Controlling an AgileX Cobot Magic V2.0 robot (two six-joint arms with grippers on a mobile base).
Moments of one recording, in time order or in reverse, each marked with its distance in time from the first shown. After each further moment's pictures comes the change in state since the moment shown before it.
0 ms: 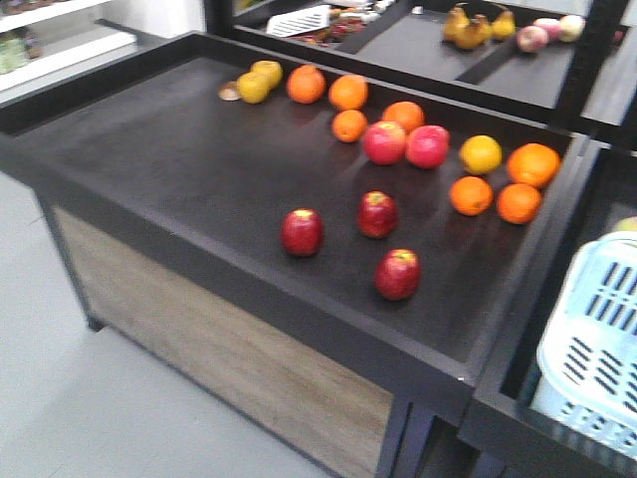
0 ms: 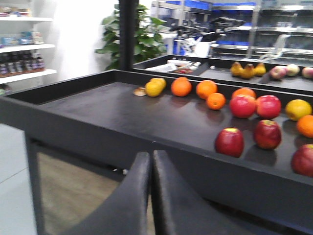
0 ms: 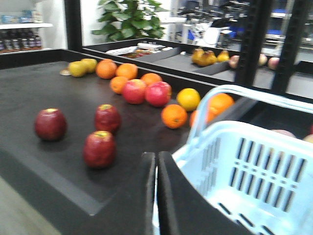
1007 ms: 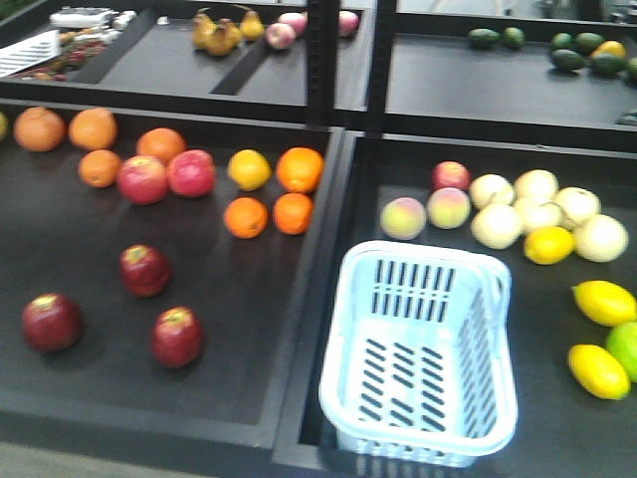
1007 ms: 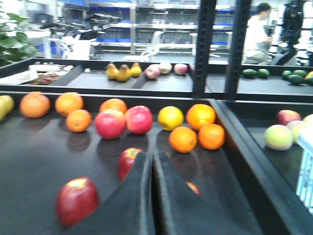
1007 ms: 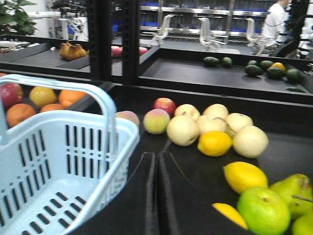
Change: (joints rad) left arm 0.000 0.000 0.000 0.000 0.000 0.000; right arm 0.000 0.000 0.000 0.000 0.000 0.000
